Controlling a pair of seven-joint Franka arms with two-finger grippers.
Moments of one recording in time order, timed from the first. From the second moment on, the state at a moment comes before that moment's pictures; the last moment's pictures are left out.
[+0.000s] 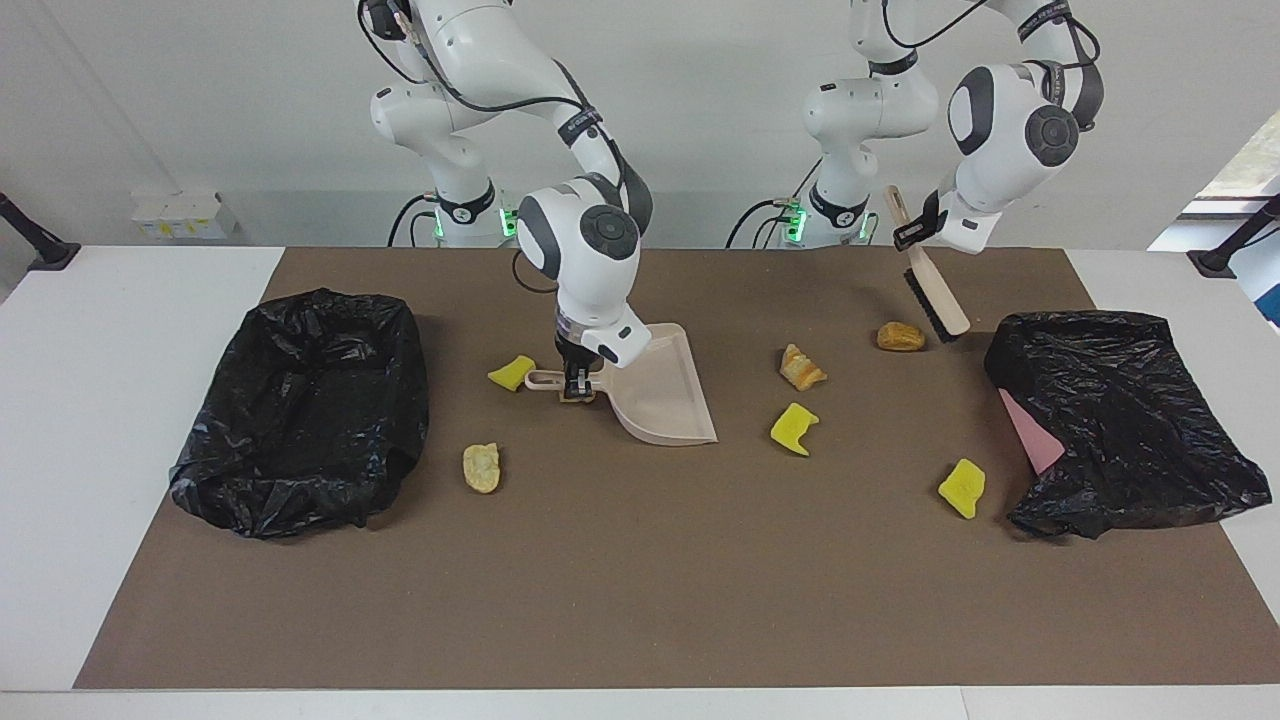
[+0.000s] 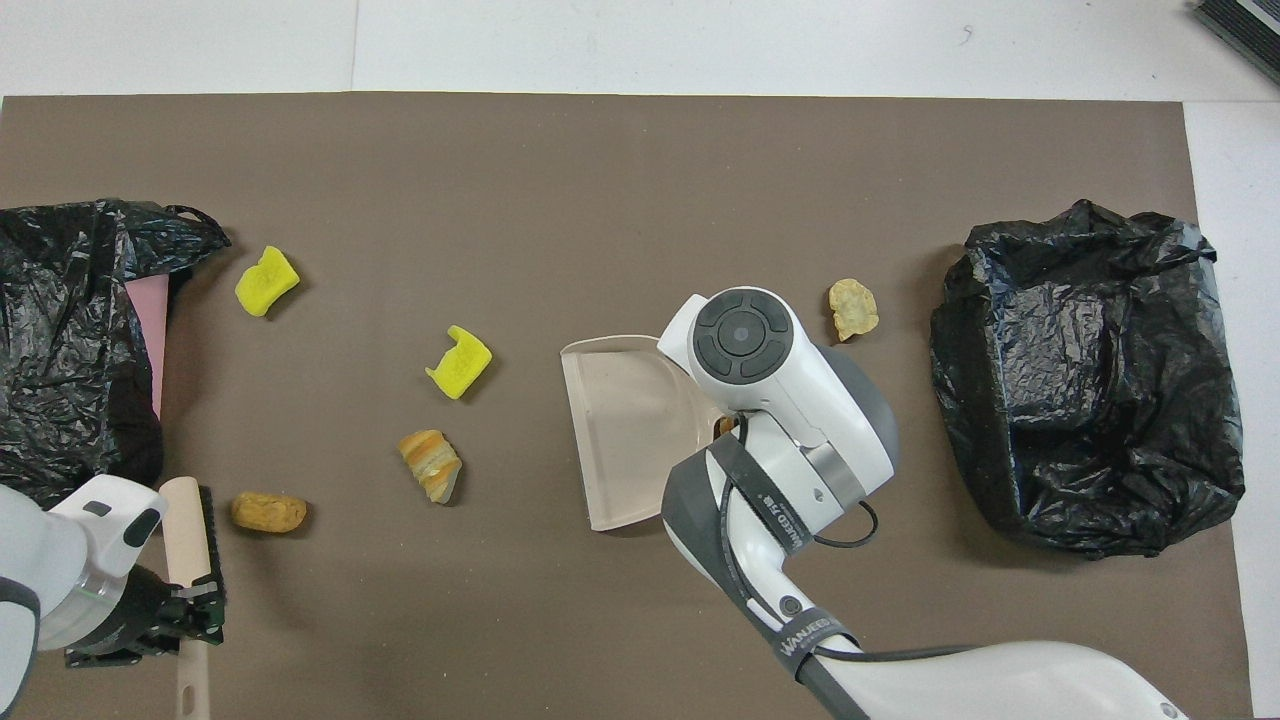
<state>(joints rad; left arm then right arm) 0.02 -0.45 0.01 -2.51 -0.02 1.64 -0.36 0.51 0.31 0.00 -1.85 -0.19 2.02 -1.06</state>
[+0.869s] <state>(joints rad) -0.18 -0.22 -0.02 -2.45 -0.16 1.95 -0.48 0.52 0.31 0.00 -1.86 -0.19 2.03 -0.87</state>
